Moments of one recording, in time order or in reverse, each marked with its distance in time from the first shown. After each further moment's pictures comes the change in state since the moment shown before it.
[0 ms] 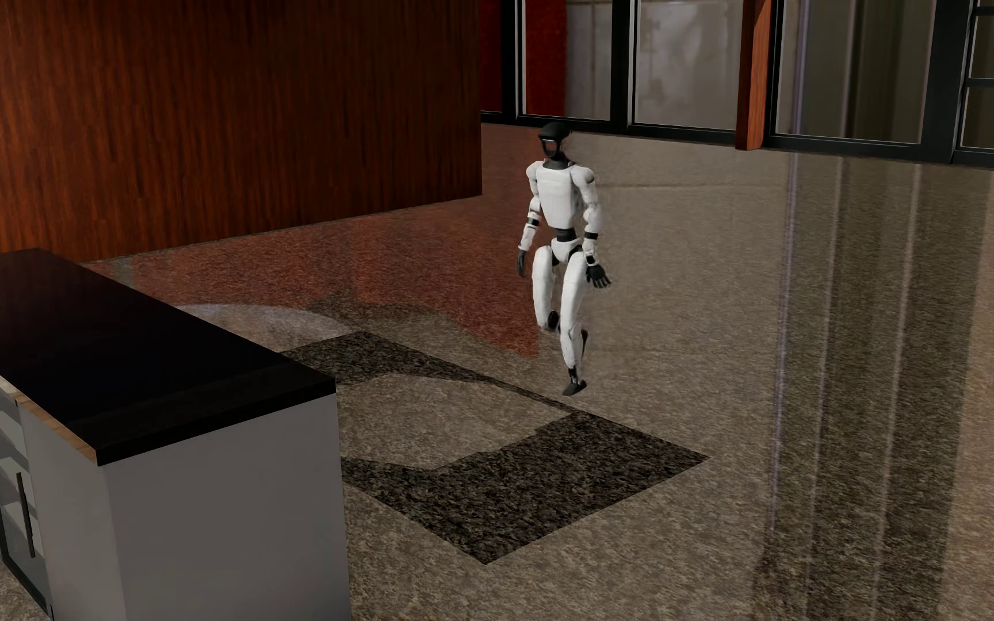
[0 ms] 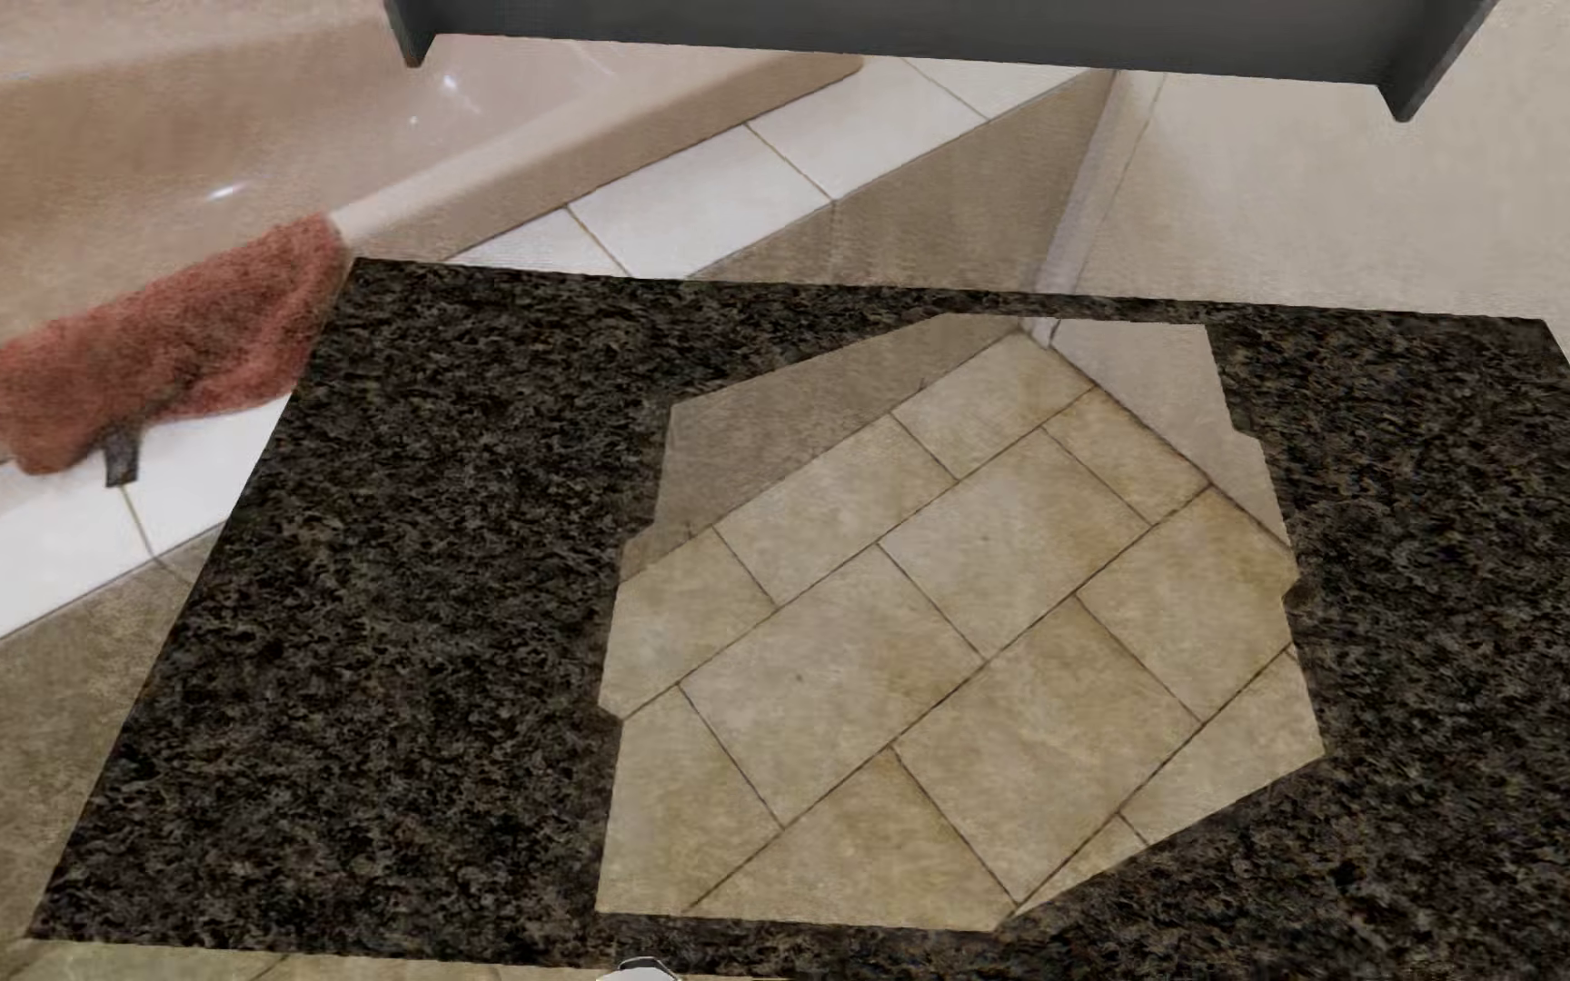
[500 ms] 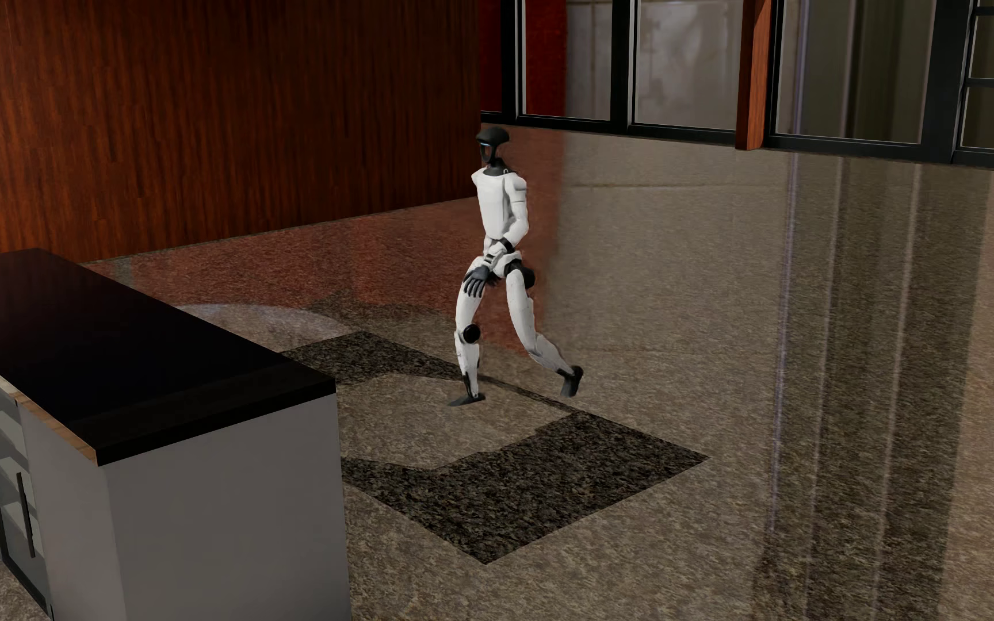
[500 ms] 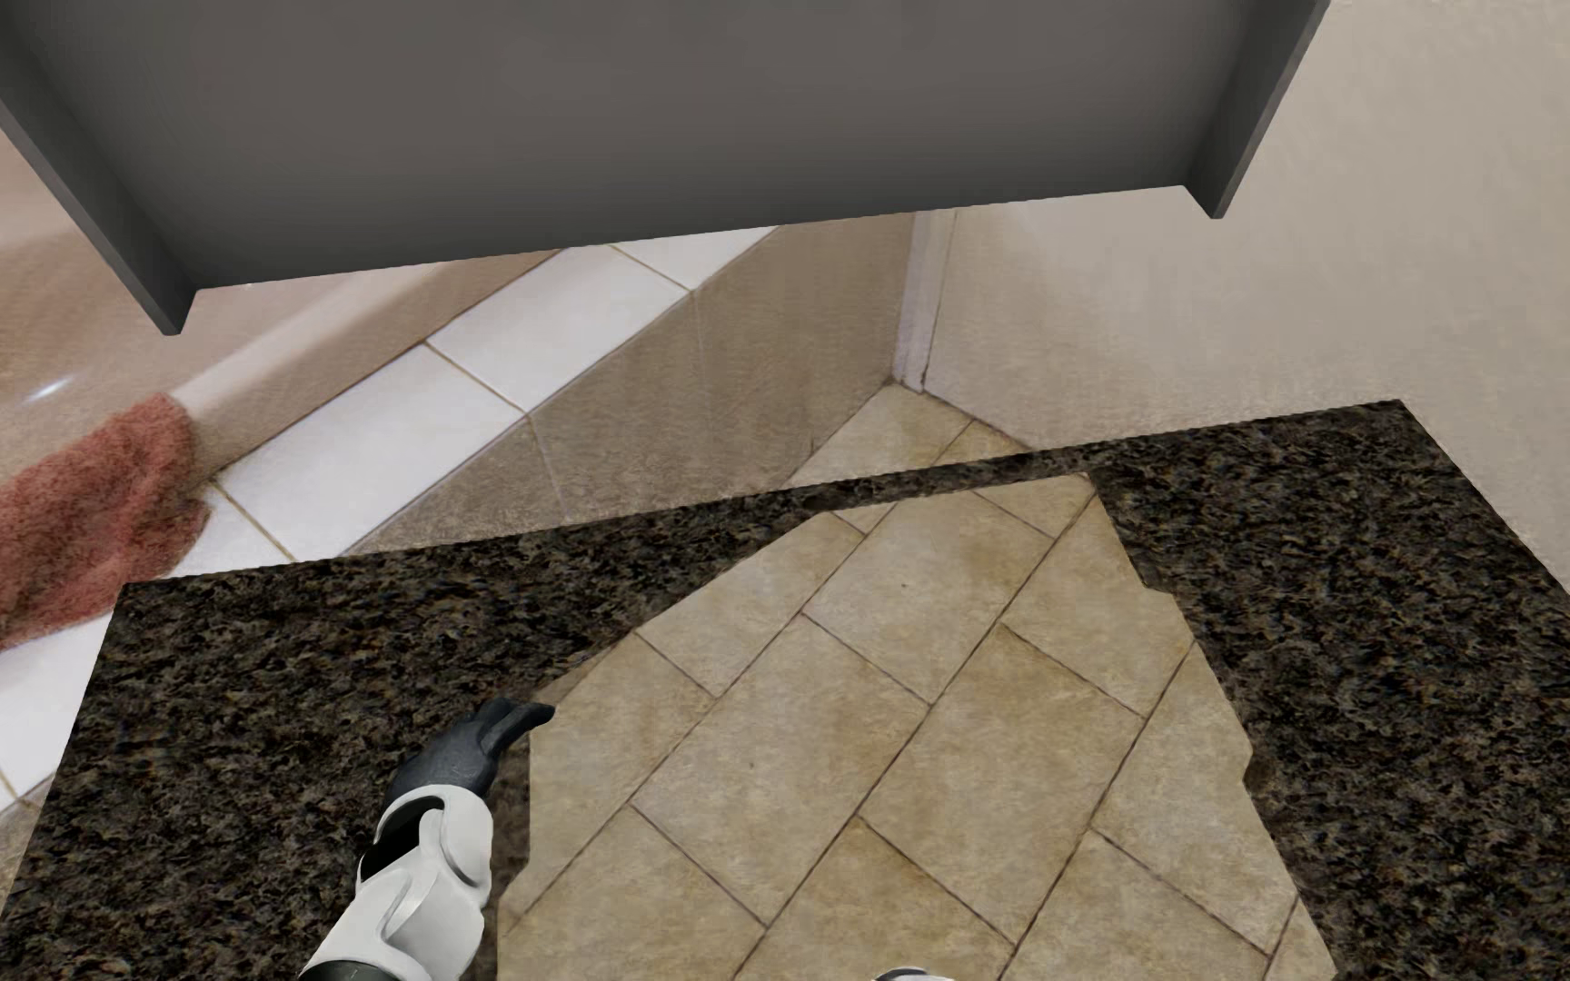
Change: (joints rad) body 0.571 -0.170 -0.154 0.097 -0.136 0.061 -0.017 -0.348 -0.017 0.133 -0.737 -0.260 0.197 0.118 -0.043 0.159 0.199 -0.204 -0.320 0.192 -0.271 -0.477 0.096 -0.184 0.106 -0.099 0.144 0.432 -0.051
